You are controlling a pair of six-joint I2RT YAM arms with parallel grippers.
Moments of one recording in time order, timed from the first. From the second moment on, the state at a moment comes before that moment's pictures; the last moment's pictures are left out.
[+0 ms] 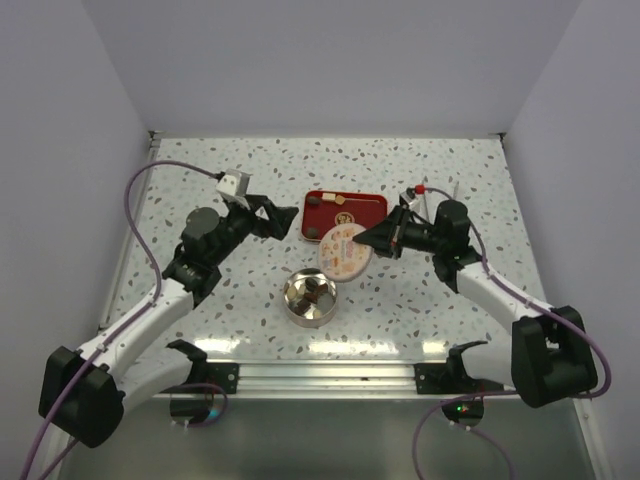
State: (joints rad) left arm -0.47 1.00 0.65 0.37 0.08 -0.26; right arm 0.25 1.24 0.65 0.41 -0.93 1.35
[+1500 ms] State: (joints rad) left arm -0.38 0.91 0.25 0.03 0.50 -0.70; right arm 0.32 1.42 0.27 0.78 -0.88 1.25
